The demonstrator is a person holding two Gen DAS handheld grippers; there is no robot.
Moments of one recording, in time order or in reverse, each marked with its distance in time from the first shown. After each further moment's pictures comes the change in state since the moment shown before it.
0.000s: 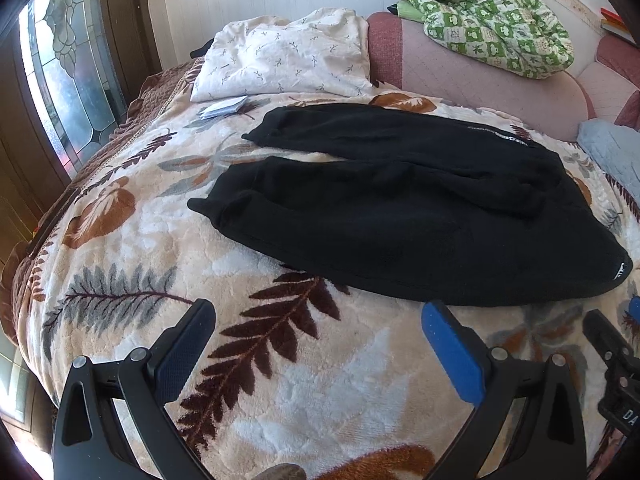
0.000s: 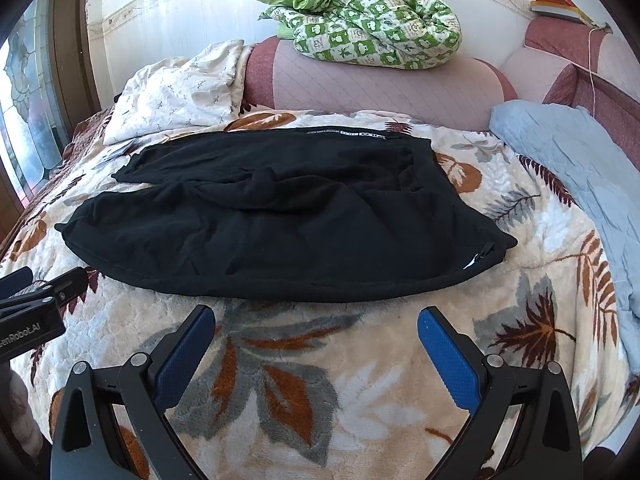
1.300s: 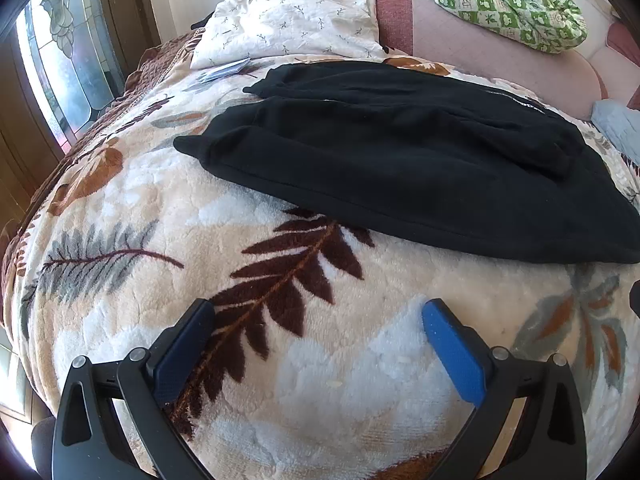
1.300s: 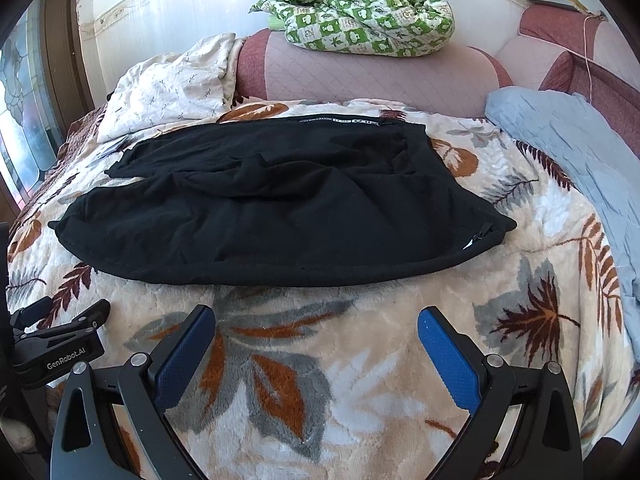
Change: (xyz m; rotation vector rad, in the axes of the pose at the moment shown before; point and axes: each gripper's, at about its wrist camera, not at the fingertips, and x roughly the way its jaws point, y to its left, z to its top) left arm 0.033 0.010 -0.023 -0.007 0.067 0.012; right arm 0.006 -0.008 -0.003 0.026 0.032 0.000
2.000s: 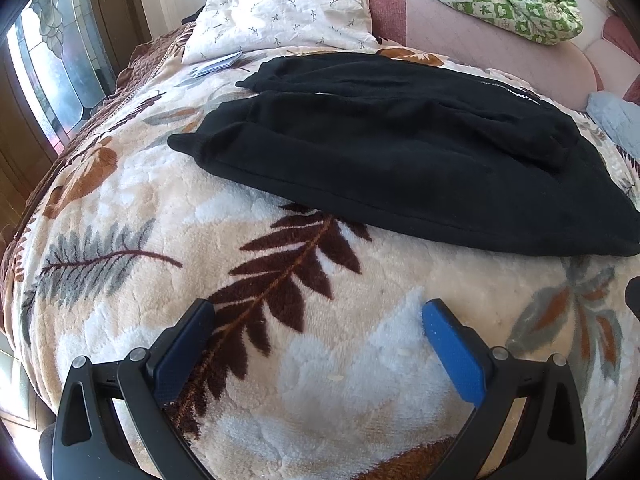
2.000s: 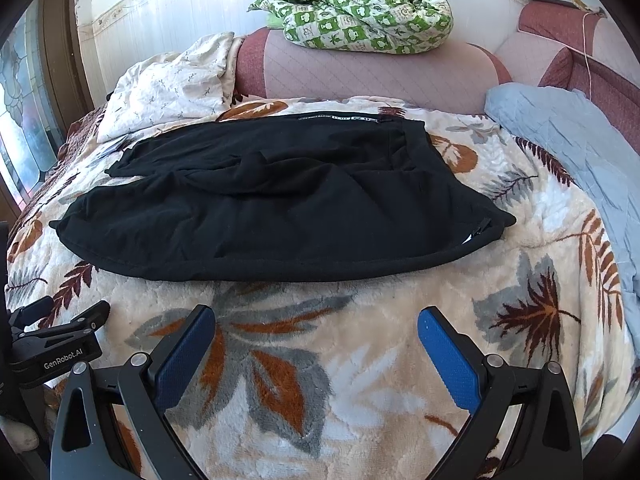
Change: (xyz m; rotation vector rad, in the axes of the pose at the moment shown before) left arm 0.000 0.002 0.006 0.025 0.046 -0.022; right arm -0.001 0.000 -0.002 0.008 0.008 0.001
